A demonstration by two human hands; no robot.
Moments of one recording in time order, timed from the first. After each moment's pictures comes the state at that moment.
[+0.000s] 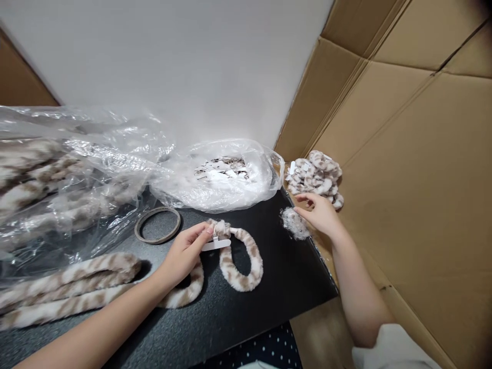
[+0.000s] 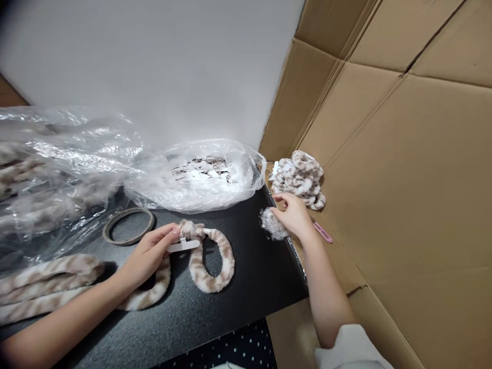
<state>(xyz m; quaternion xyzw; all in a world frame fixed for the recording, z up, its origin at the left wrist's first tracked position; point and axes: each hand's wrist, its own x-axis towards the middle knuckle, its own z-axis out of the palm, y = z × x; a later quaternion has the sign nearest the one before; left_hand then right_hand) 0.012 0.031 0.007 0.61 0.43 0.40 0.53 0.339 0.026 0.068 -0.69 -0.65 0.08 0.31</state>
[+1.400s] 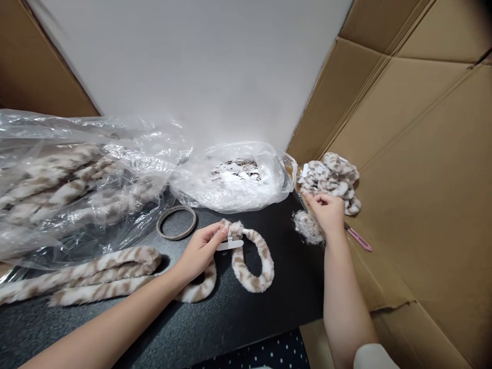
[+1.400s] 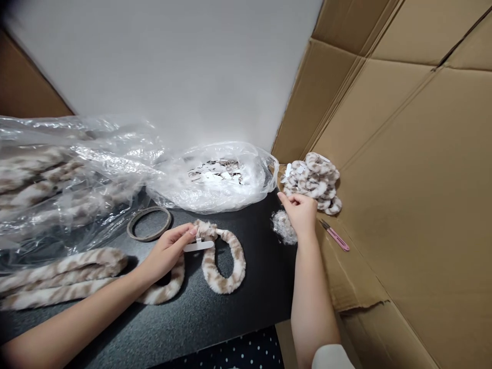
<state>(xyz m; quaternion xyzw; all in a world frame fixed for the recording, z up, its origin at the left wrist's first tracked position) 0.009 0.031 -0.002 0.64 0.42 0.38 0.53 0.326 0.048 0.045 -0.68 -0.54 0.05 0.49</state>
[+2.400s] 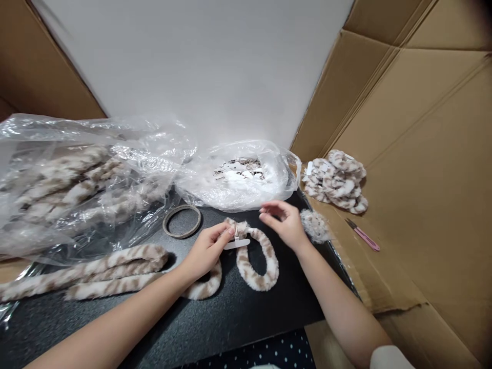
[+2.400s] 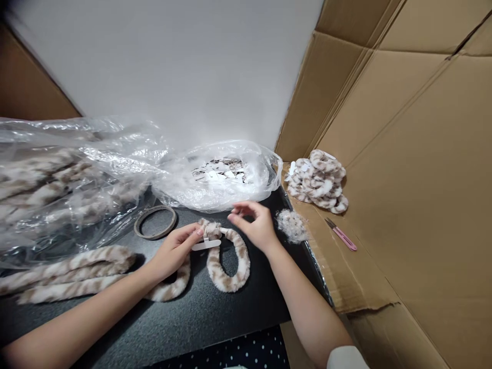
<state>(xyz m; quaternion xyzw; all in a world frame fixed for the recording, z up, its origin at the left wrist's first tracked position) 0.010 0.030 -0.002 0.67 0.41 0.36 0.51 0.228 0.040 0.021 -0.49 -0.61 0.34 0.52</state>
